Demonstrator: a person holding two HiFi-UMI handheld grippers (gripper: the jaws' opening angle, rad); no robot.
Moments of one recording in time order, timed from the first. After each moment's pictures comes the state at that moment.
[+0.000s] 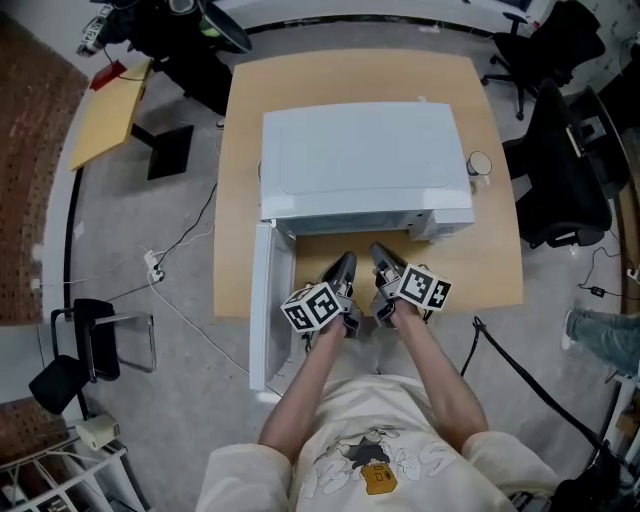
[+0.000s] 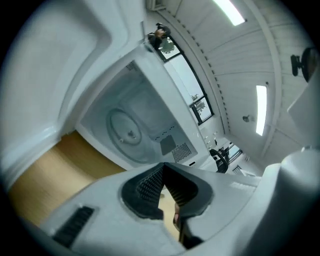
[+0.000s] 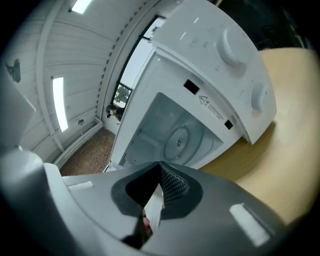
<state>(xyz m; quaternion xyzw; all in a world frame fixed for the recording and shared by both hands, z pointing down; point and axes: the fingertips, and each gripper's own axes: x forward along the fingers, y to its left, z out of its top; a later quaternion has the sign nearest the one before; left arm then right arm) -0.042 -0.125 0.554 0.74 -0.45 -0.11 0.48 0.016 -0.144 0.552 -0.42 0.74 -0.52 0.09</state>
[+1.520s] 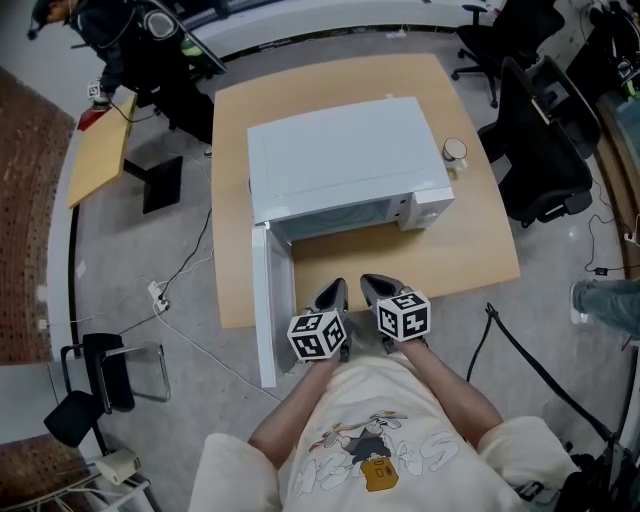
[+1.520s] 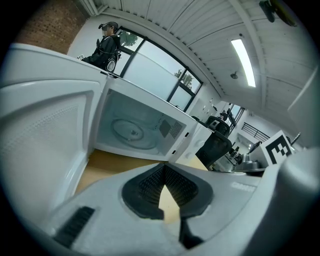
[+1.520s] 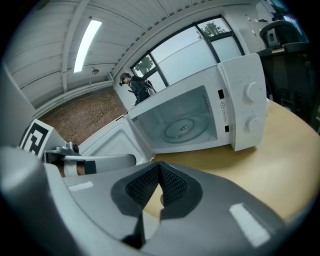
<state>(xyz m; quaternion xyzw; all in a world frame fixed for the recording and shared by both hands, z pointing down) -0.056 -0.046 0.547 0.80 -0.47 0.08 0.36 -0.007 -0.045 0.561 -0.44 0.81 -0.36 -0.13</state>
